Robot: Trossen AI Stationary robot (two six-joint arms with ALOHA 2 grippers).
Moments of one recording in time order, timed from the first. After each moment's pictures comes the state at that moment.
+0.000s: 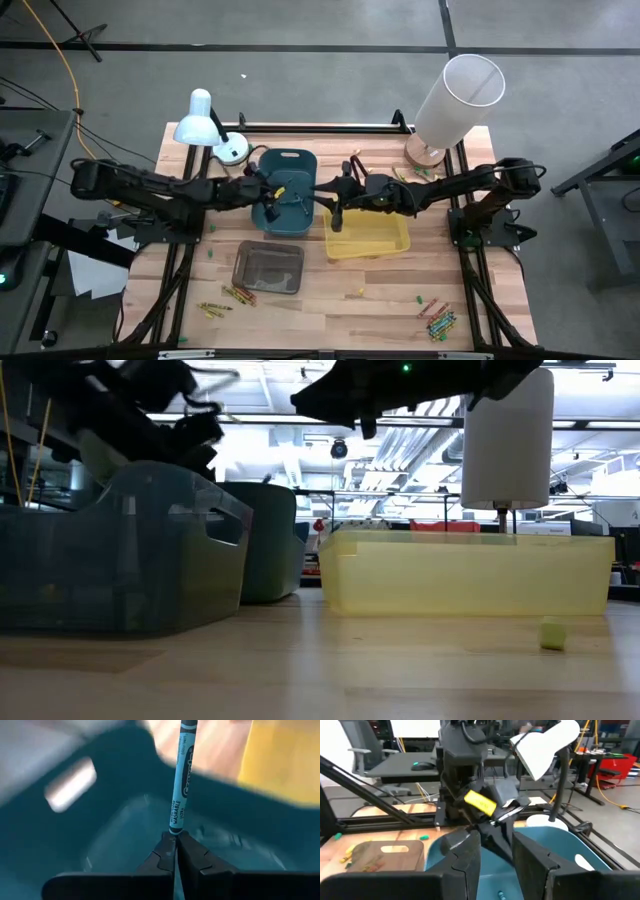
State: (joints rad) left arm 0.08 1.18 0.48 0.03 -0.38 -0.21; right arm 0.03 1.60 0.92 0.57 0.20 0.00
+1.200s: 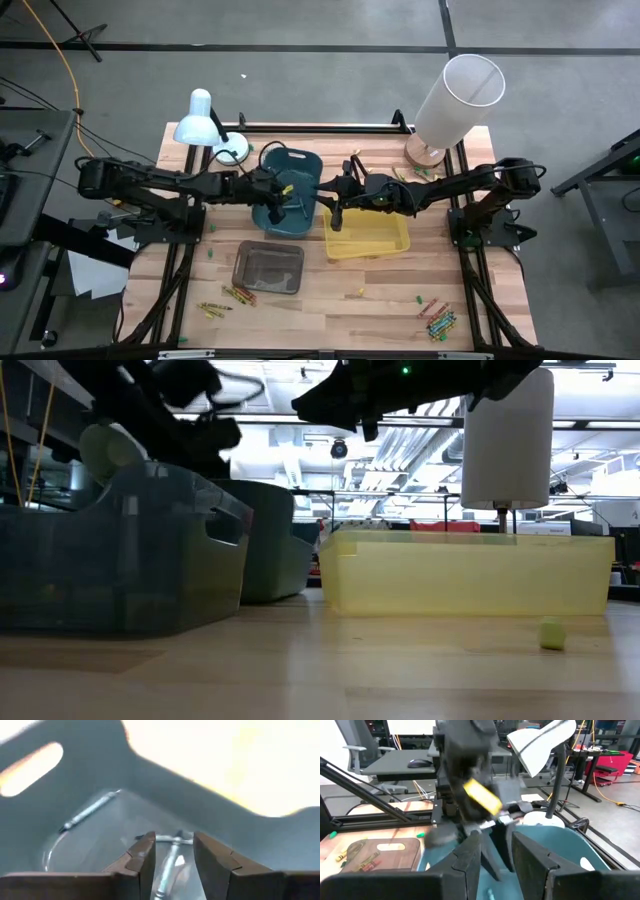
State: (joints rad) left arm 0.09 1.22 0.60 -0.07 -0.20 -0.23; right arm 0.03 1.60 0.92 0.56 0.20 0.00
